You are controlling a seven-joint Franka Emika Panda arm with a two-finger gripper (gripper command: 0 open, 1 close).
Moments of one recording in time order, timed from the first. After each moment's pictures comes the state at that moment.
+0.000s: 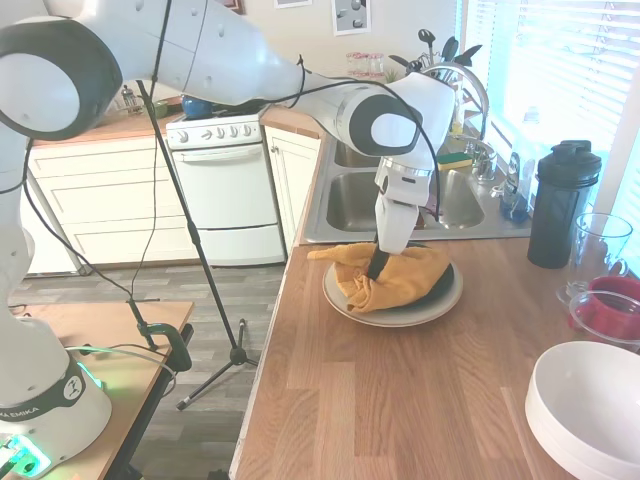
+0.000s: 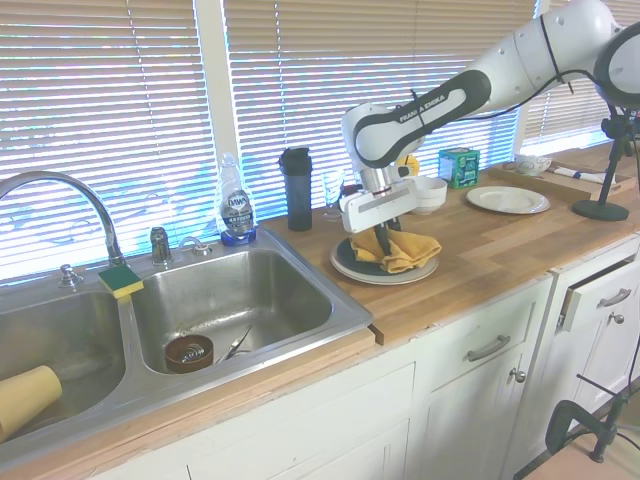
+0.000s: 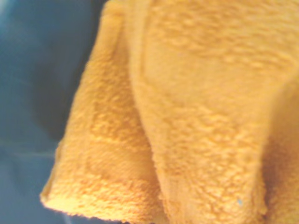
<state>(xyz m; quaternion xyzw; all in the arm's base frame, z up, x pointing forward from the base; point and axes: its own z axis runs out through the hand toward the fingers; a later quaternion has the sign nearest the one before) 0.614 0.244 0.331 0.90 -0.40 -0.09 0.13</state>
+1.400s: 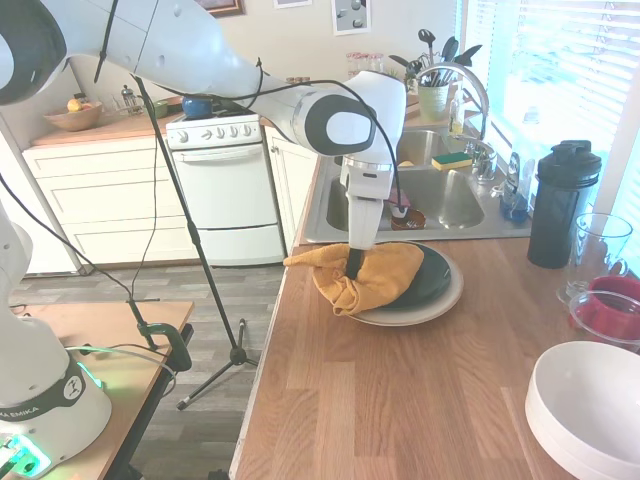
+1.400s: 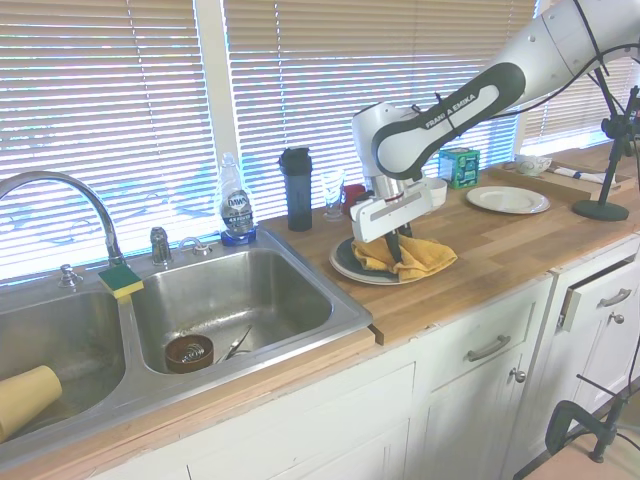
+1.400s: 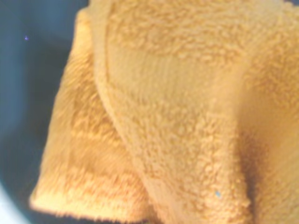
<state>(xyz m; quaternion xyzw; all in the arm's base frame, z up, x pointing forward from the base) 0.558 0.229 0.332 0.91 -0.39 -0.05 0.12</state>
